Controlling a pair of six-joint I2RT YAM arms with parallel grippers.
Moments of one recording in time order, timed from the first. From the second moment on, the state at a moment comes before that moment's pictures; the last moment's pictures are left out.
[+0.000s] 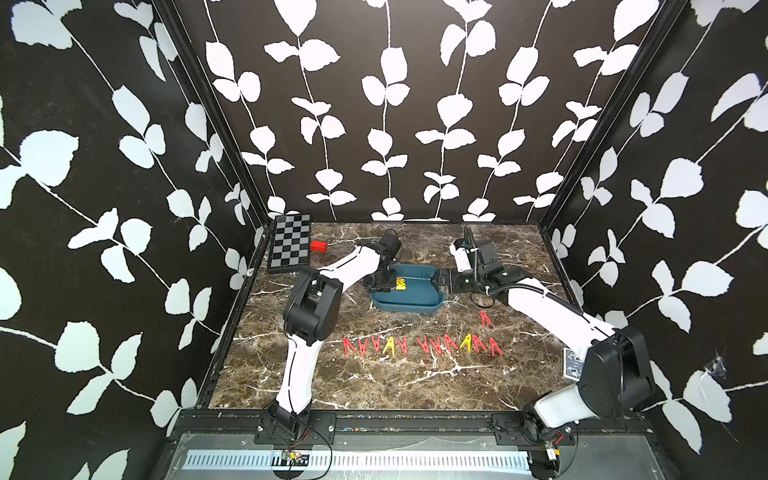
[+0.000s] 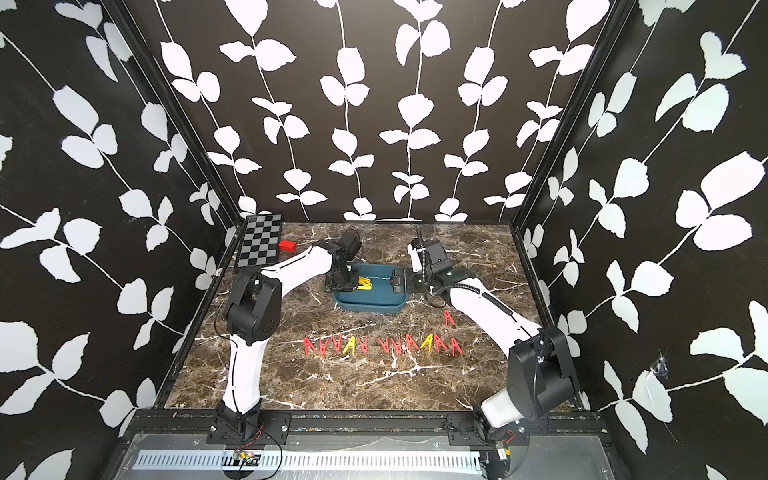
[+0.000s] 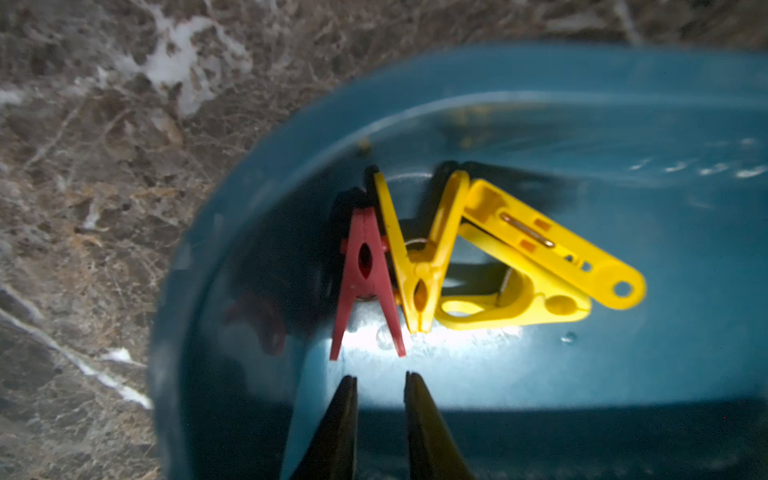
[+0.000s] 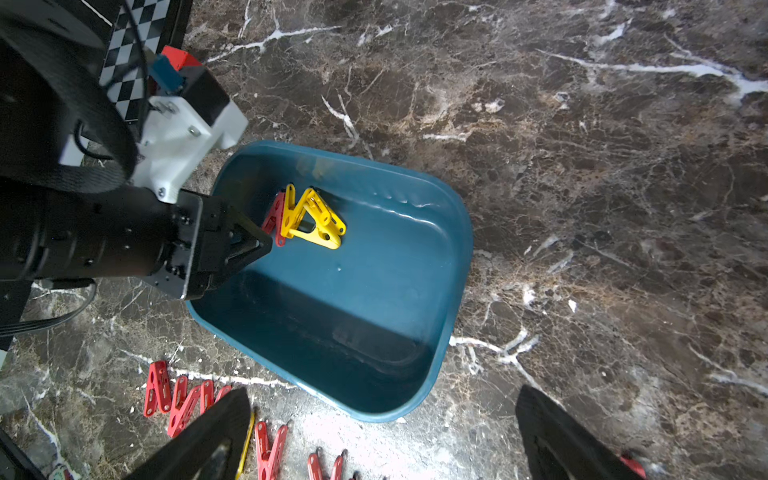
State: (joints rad) left arm -0.56 2.16 1.72 -0.94 -0.04 -0.46; right arm 0.47 1.50 1.14 -0.48 -0.16 0.32
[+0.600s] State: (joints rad) left arm -0.55 2.23 1.81 -0.97 -0.05 -0.43; right arm 0.47 1.54 1.16 -0.48 -0.16 0.32
